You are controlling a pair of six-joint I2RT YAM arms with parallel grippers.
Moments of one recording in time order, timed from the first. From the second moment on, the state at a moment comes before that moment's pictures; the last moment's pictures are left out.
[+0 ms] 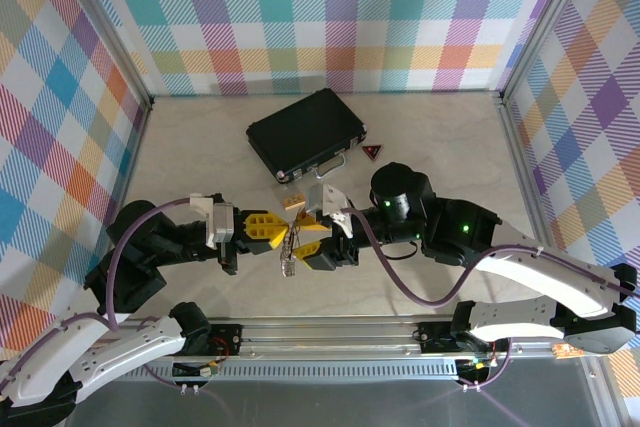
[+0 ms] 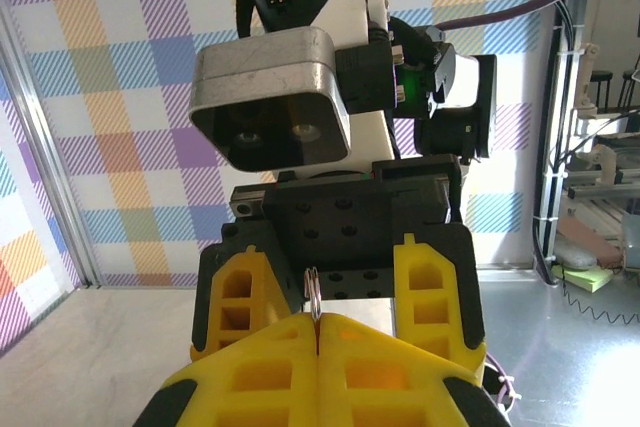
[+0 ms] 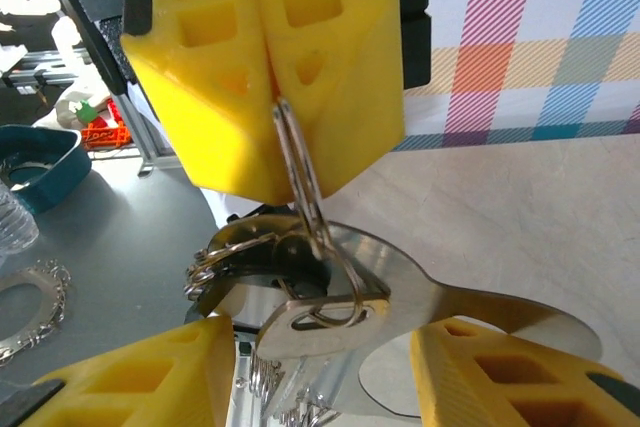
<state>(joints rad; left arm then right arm) -0.85 0.62 0.96 -0.22 0.58 0.05 1.19 1.13 1.35 -0.54 -0.37 -0.08</state>
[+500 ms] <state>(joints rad) -0.85 0.62 0.96 -0.24 0.57 0.05 1.19 1.13 1.34 -0.53 -0.32 -0.06</state>
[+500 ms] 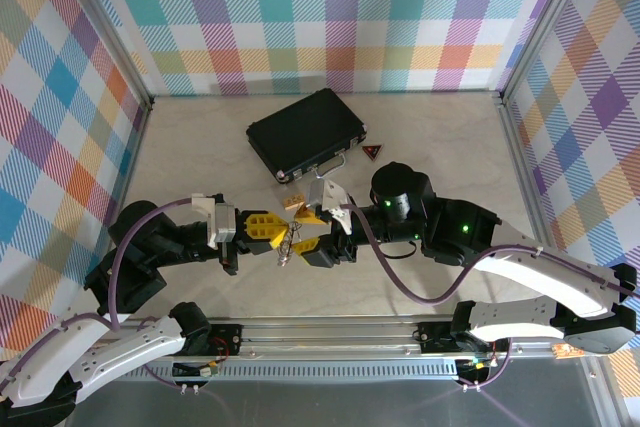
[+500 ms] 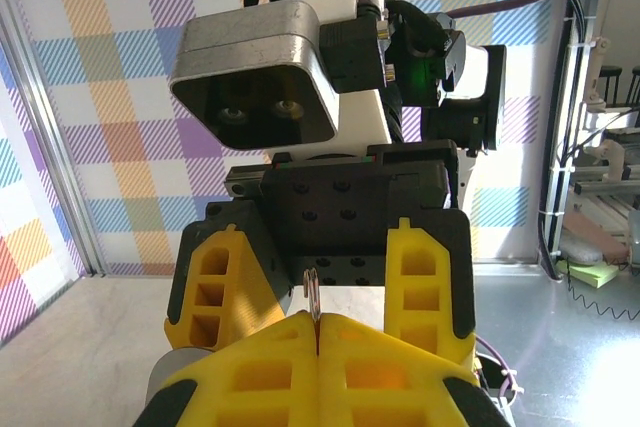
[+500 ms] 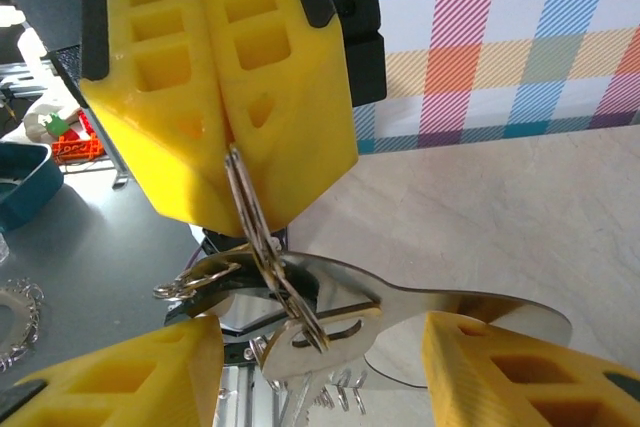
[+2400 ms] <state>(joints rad) -0.85 0.63 0.96 -0.35 0.56 0.11 1.22 1.09 1.40 -0.63 -0.17 -0.17</state>
